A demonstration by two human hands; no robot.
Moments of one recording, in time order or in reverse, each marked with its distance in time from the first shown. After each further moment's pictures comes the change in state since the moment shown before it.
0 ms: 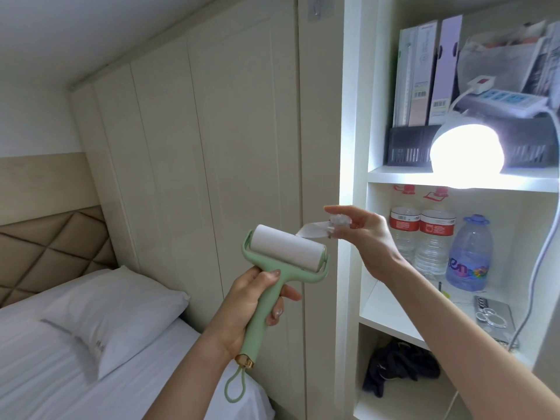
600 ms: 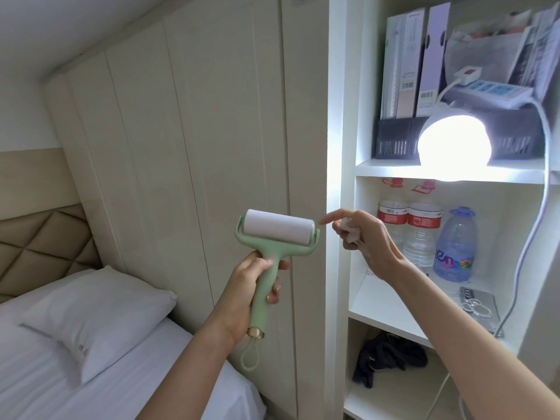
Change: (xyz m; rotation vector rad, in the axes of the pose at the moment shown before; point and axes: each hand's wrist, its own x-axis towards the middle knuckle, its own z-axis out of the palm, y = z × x) left_hand 0.031 -0.007 0.013 -0.006 0.033 0.049; right_hand 0.006 0.014 -0.027 -0.077 -0.084 0.118
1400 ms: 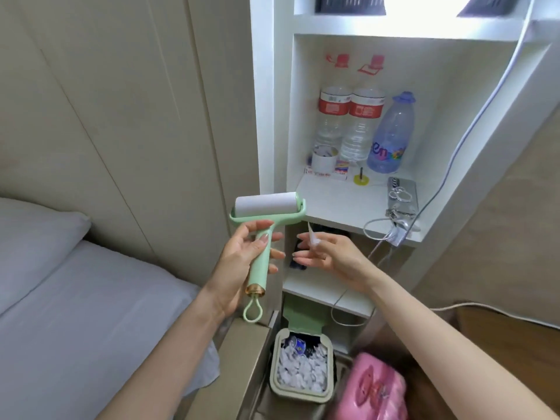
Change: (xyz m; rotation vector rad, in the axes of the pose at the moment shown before) left_hand 0.006 -0.142 0.042 -0.059 -0.161 -0.289; right_hand -0.115 0.177 -0.050 0.218 0.134 0.626
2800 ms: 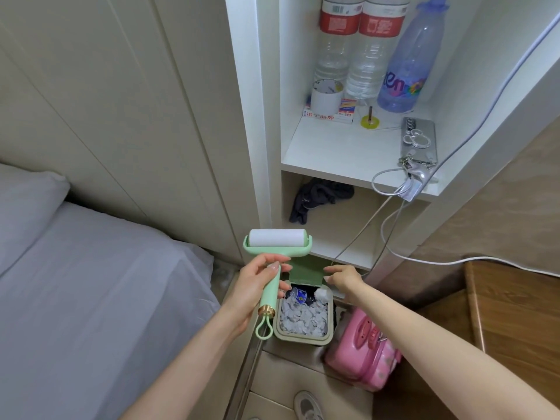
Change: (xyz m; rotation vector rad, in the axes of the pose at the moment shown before) left_hand 0.011 -0.118 -0.015 0.097 0.016 -0.371; right_hand 0.039 0.186 -0.064 -0.396 0.407 0.588
